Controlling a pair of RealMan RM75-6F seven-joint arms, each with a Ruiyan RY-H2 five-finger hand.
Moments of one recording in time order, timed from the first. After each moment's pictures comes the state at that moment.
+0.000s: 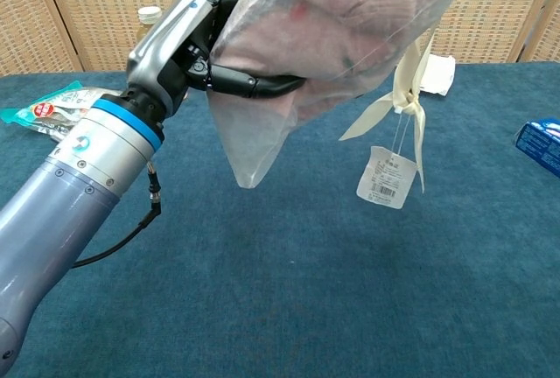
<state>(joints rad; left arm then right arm) -0.74 -1.99 -0.26 -1.15 1.57 1.42 -0.49 0.82 -0.69 0.40 -2.28 -0.79 0.83 0.31</state>
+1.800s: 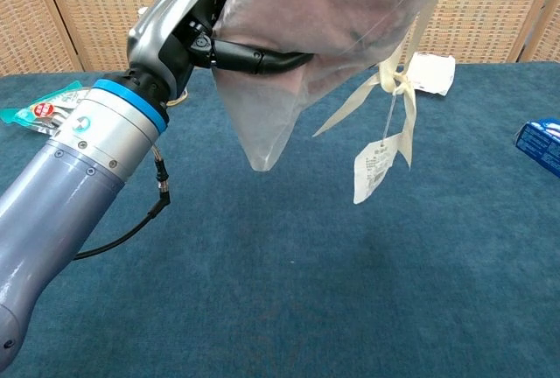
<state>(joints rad) -0.76 -1.97 -0.28 -1.23 1.54 1.42 -0.47 1.03 -0.86 0.37 -2.29 -0.55 0.95 0.01</state>
